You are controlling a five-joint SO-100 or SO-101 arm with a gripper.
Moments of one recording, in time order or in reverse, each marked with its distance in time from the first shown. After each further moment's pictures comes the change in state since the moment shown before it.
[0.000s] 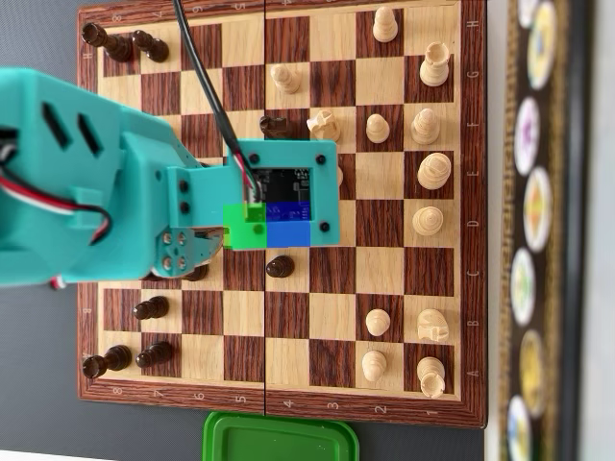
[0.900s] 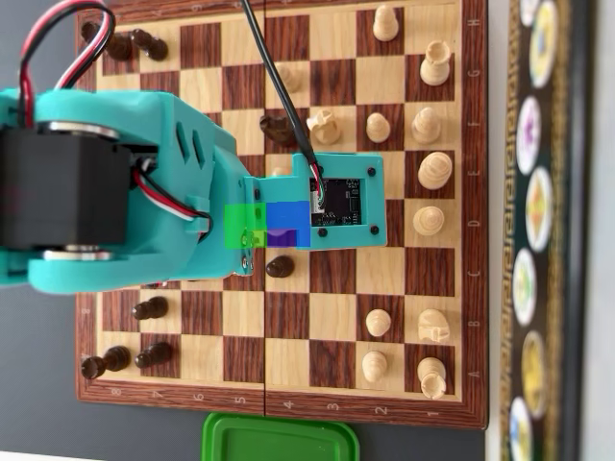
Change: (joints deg) arm 0.0 -14.4 -7.8 0.0 0.0
